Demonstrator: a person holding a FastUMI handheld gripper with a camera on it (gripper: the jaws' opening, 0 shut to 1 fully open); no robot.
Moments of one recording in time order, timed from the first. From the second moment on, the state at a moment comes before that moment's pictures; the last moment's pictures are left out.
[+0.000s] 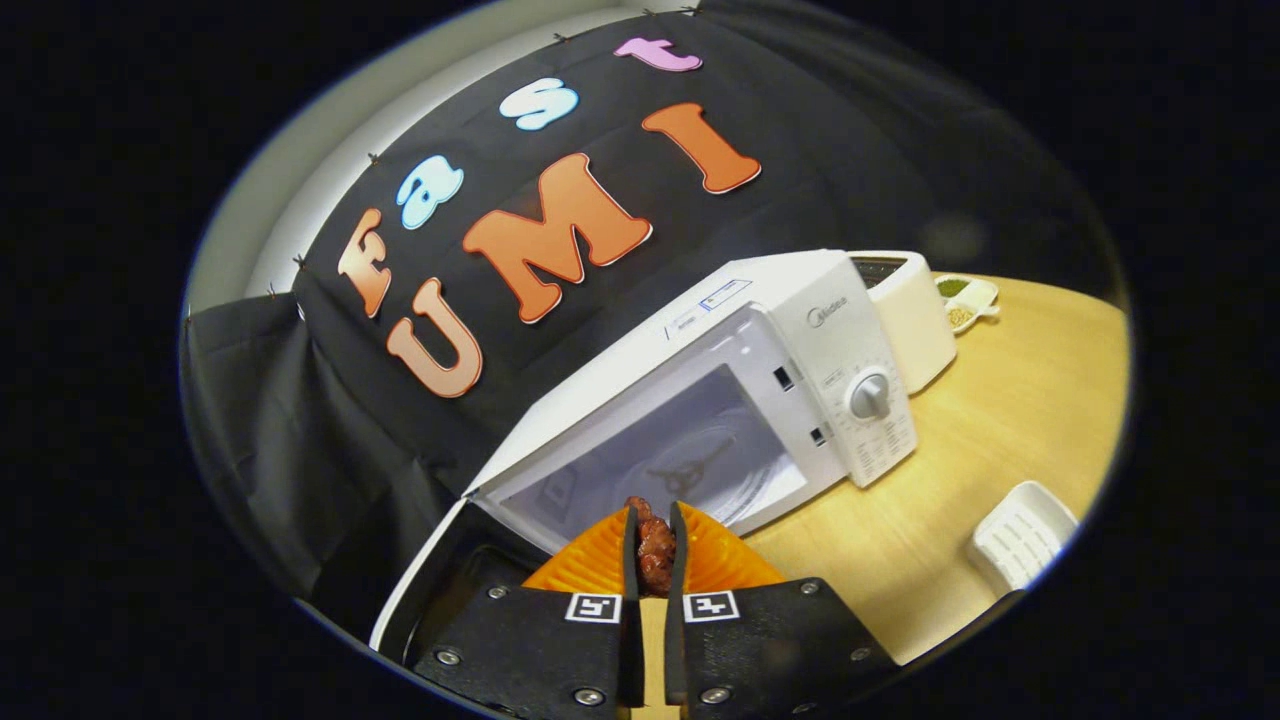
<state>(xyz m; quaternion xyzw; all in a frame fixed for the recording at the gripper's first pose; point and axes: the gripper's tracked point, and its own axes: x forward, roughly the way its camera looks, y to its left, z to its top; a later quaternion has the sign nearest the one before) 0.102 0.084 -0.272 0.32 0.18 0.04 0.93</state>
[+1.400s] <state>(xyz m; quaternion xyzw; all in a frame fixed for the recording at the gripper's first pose) 0.223 0.131 -0.365 0.42 0.17 -0.11 0.89</state>
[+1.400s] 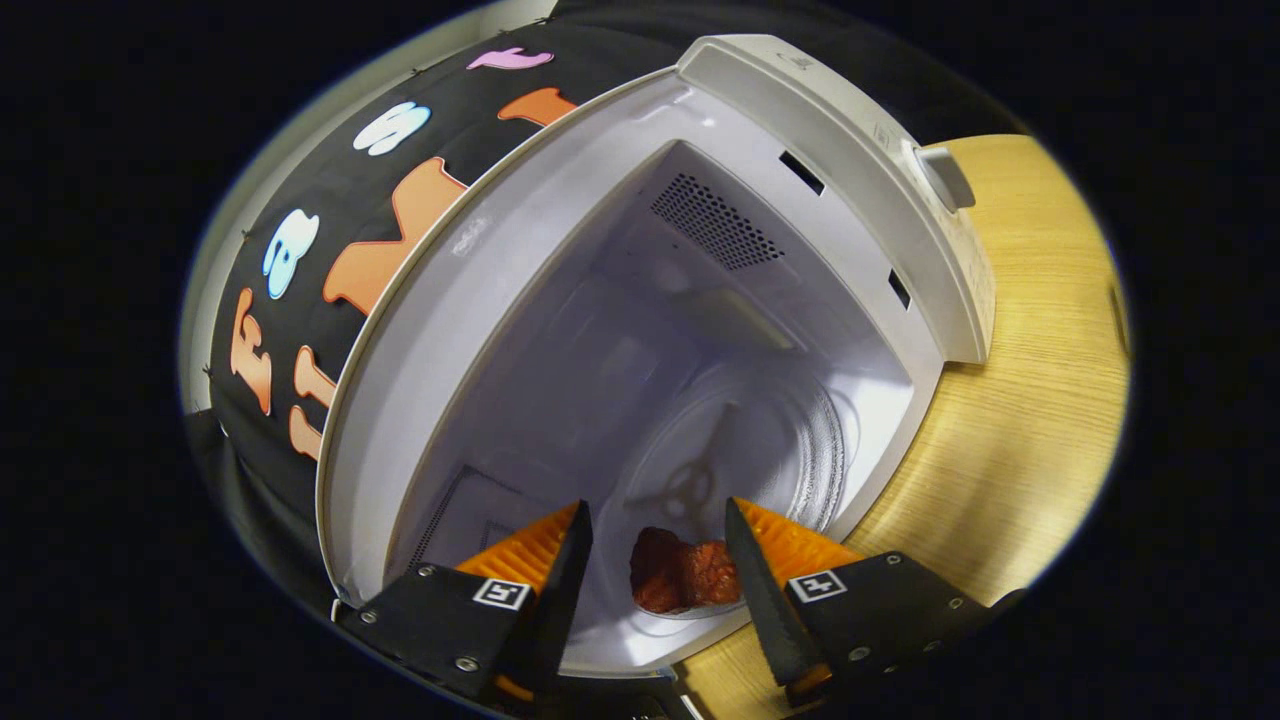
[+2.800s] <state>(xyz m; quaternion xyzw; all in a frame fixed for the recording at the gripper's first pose) -0.014 0.198 -0.157 0.05 0.20 -0.07 0.98</state>
